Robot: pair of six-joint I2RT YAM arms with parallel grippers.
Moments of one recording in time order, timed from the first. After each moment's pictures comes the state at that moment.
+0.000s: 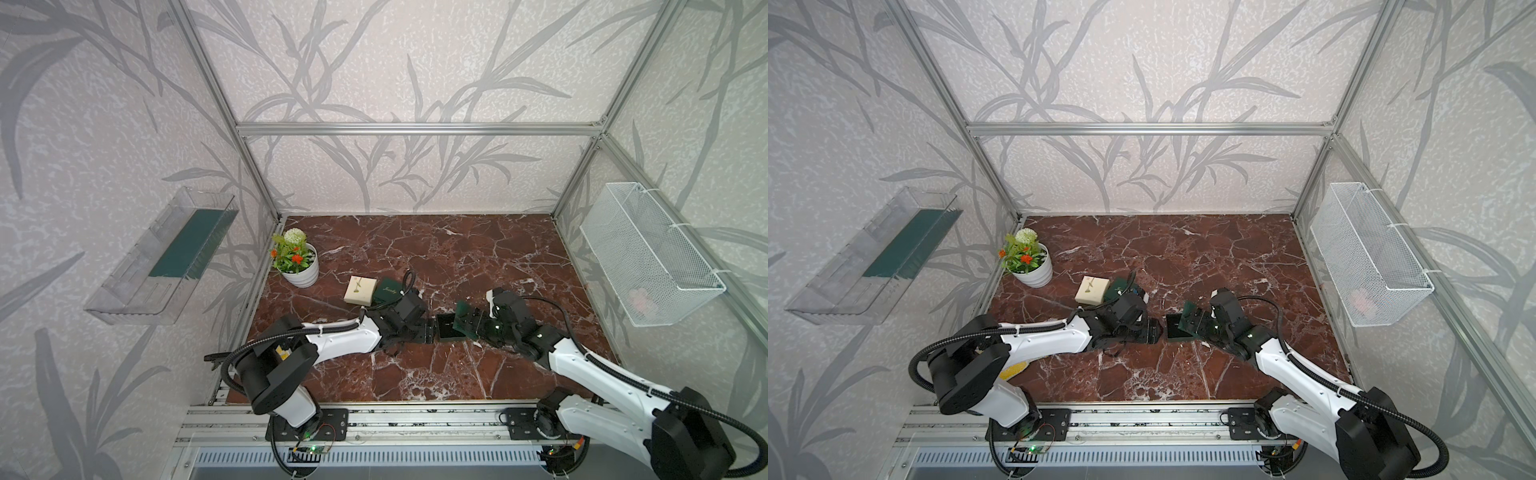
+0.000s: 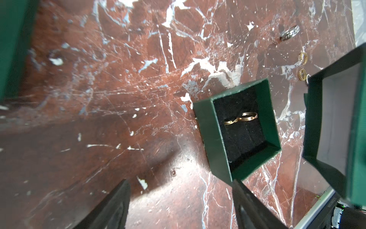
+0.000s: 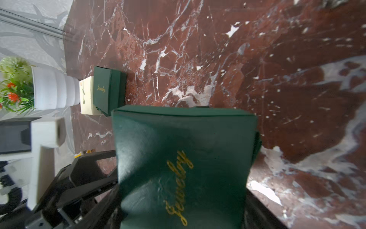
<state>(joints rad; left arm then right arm) -0.89 1.56 0.80 -0.15 0.01 -0.75 0.55 1.04 0.51 -0.28 -0.17 0.95</state>
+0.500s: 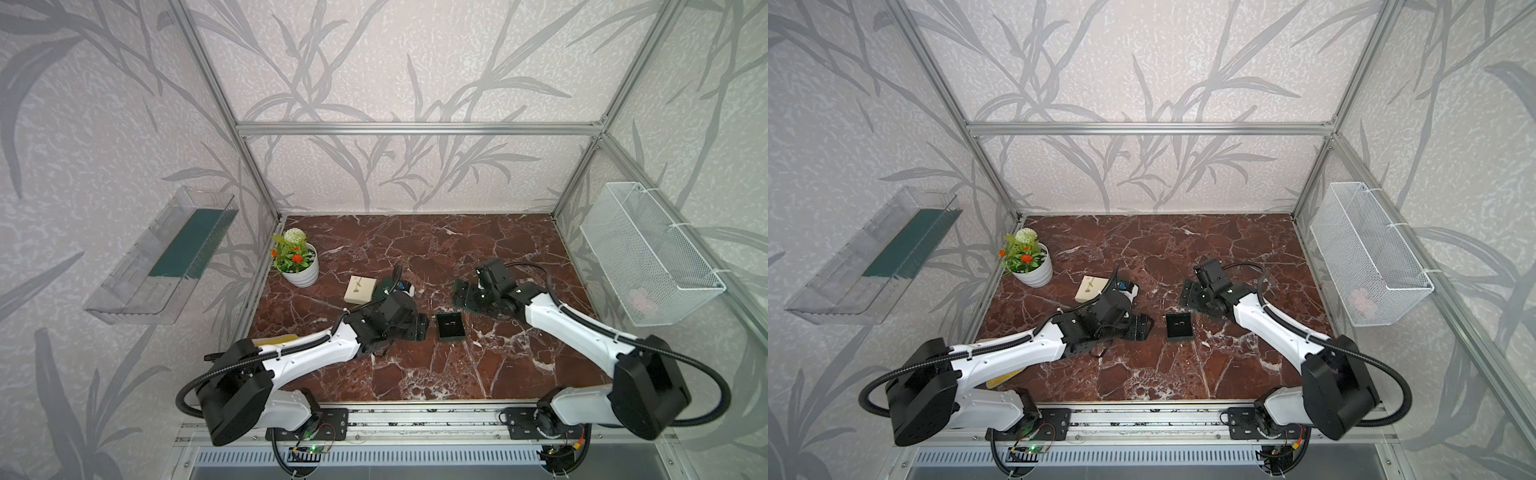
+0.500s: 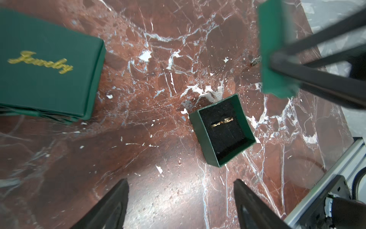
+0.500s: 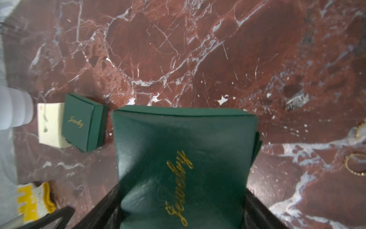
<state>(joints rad) -0.89 1.32 0.75 -0.22 -0.08 -0.64 0.52 1.44 0.95 -0.52 -0.02 0.76</state>
